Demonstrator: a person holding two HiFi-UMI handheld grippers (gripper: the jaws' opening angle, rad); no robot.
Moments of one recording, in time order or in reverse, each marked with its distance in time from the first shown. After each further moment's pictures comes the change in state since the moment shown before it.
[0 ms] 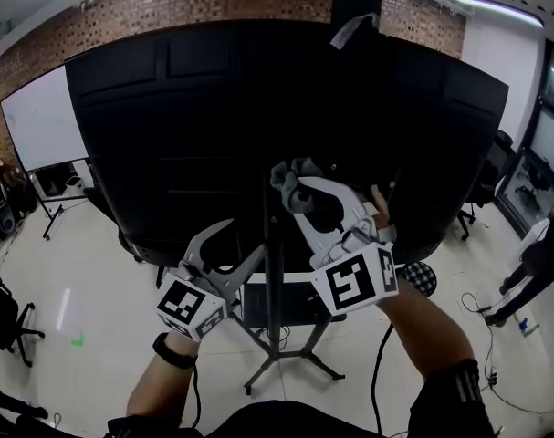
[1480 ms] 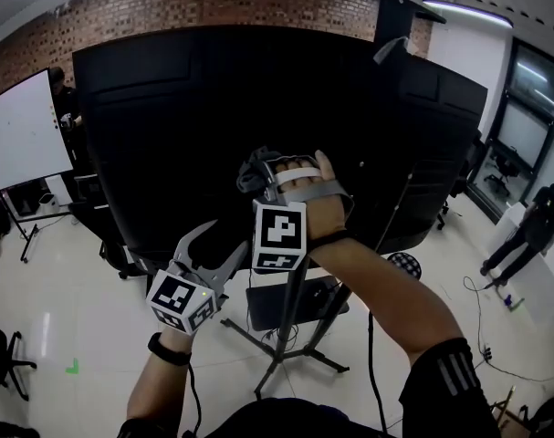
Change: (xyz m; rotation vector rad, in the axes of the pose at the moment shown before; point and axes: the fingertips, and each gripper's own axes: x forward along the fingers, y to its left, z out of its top) left arm -0.075 0.101 -0.029 -0.065 0.003 -0.046; right arm 0.163 0.078 -0.008 -0.604 0.575 0.110
